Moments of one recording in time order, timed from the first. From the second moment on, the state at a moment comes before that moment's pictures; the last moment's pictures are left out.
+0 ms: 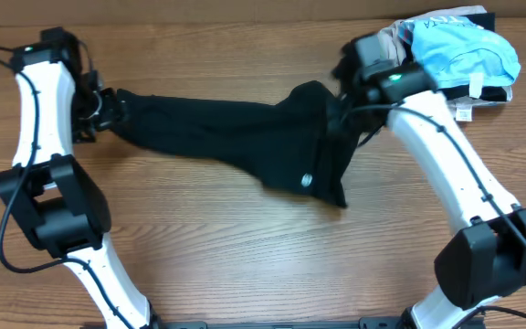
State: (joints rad) left arm 0.23 2.17 1.97 -1.36 0.07 -0.12; right arm 0.28 1.81 1.65 -1.03 -0.20 0.28
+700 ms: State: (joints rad) left arm 0.02 2.16 1.92 -1.14 0.05 -0.10; right arm 0.21 1.81 1.65 -0.91 -0.24 0.21
